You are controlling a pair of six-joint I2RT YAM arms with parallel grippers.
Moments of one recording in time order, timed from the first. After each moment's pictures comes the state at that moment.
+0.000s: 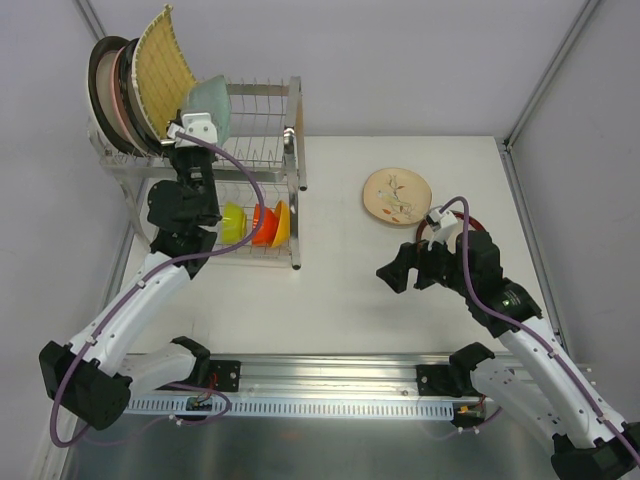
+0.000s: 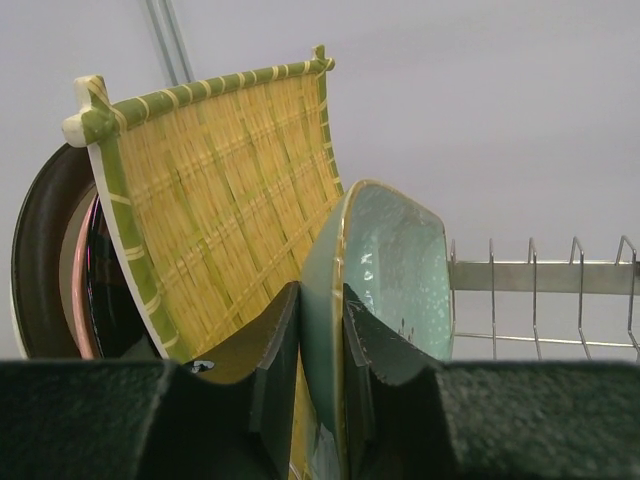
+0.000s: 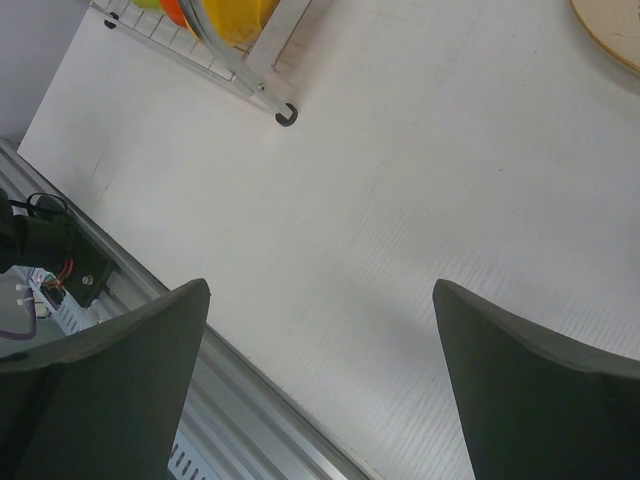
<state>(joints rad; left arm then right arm) -0.46 1.08 1.02 0.64 -0.62 0.57 0.50 0.68 0.71 -0.49 -0.30 0.31</state>
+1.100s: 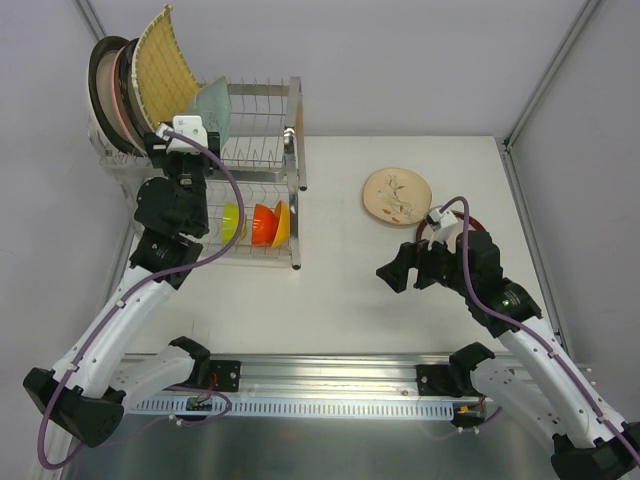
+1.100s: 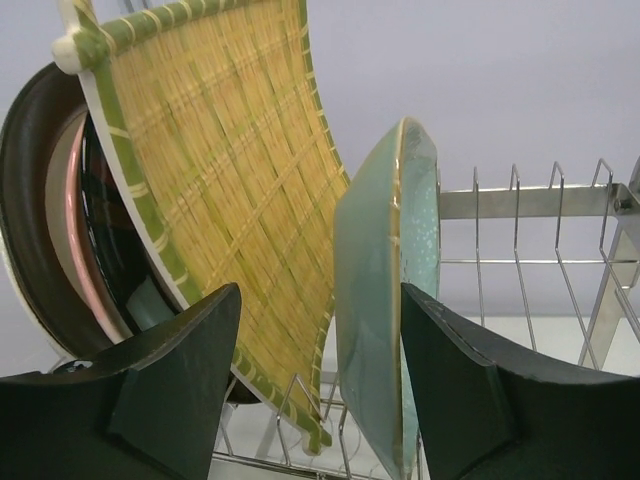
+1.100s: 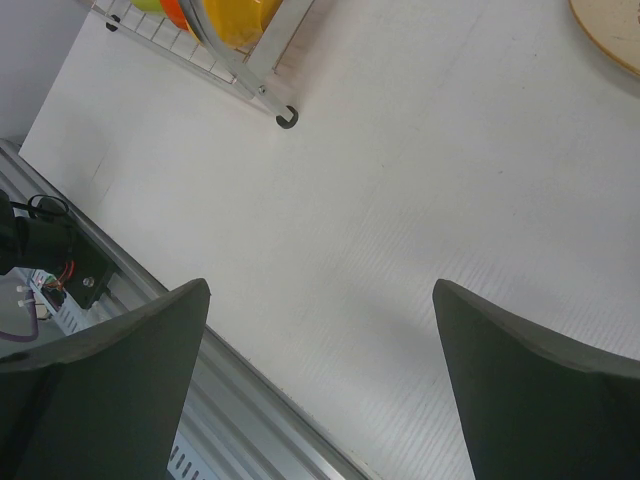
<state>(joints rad) -0.46 0.97 1.06 0.28 -0.61 0.43 0.50 0.68 0.71 -0.49 -0.30 0.32</state>
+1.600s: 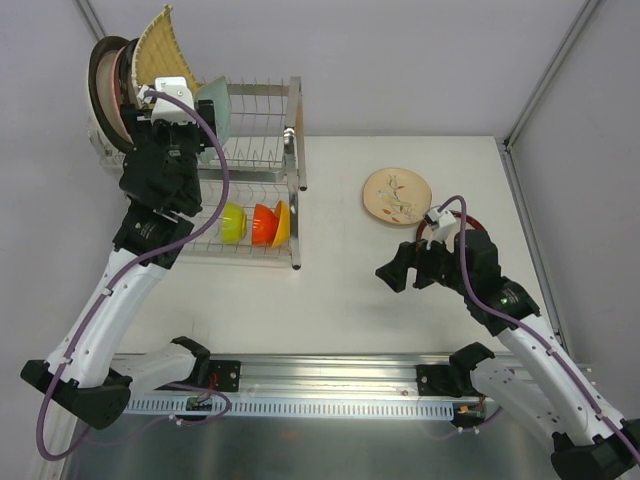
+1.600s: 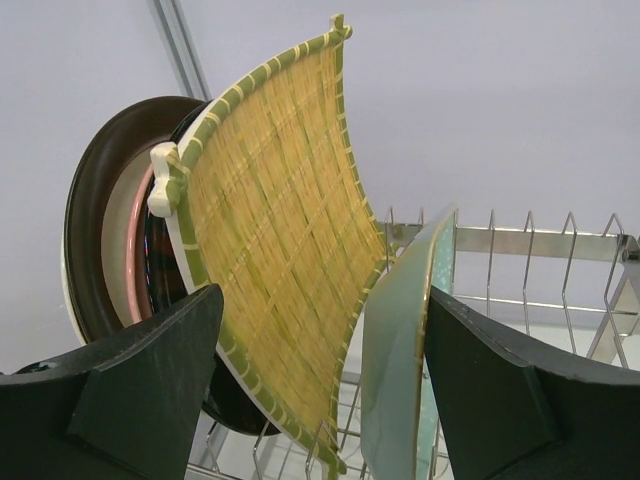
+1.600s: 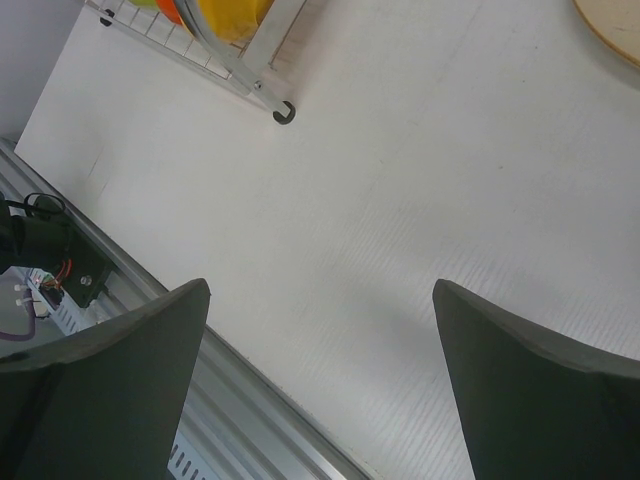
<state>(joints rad) -0.46 1.07 1.36 0.03 -0.69 0.37 0.50 0.70 0.70 -0.49 -0.30 0.32</state>
